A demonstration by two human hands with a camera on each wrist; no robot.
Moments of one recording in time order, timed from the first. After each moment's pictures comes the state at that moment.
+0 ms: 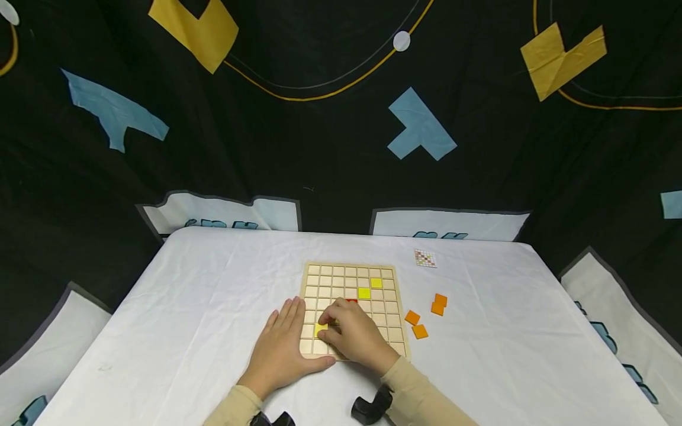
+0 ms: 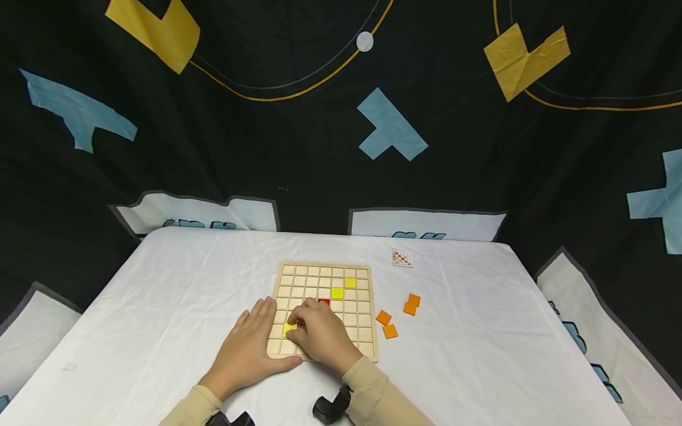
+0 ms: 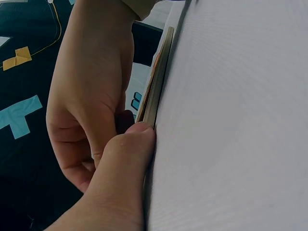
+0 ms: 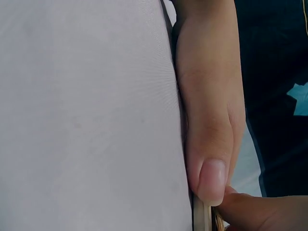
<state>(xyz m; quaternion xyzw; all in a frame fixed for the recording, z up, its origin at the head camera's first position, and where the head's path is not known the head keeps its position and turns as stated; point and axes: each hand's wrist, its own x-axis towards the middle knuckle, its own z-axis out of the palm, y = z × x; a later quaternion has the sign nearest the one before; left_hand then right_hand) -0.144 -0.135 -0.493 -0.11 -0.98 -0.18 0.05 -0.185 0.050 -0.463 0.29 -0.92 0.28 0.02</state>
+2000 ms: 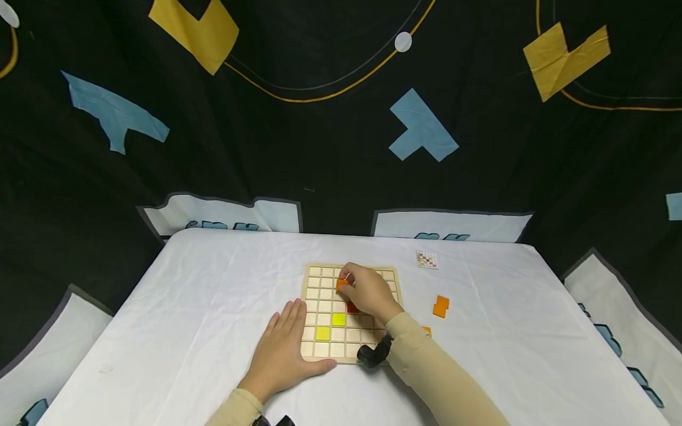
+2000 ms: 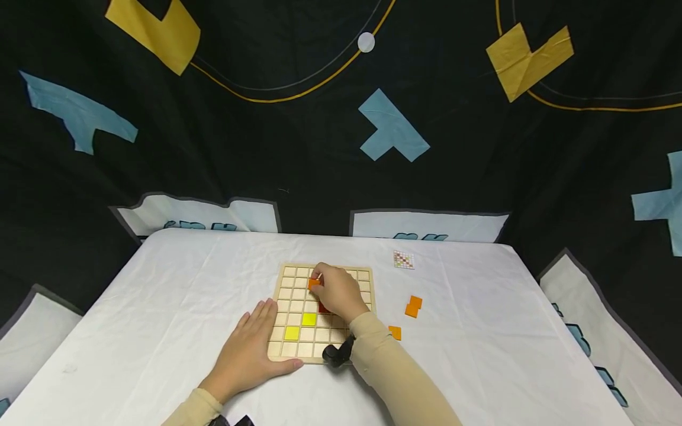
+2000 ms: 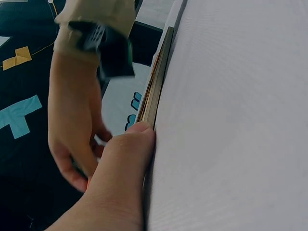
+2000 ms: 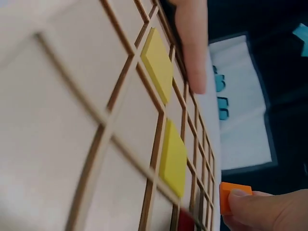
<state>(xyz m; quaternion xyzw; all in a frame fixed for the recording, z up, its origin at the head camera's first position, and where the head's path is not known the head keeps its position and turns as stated) -0.144 -0.134 -0.492 -0.10 -0.97 -0.20 0.04 -0.257 0.063 -0.437 0.17 -0.94 0.29 -0.02</state>
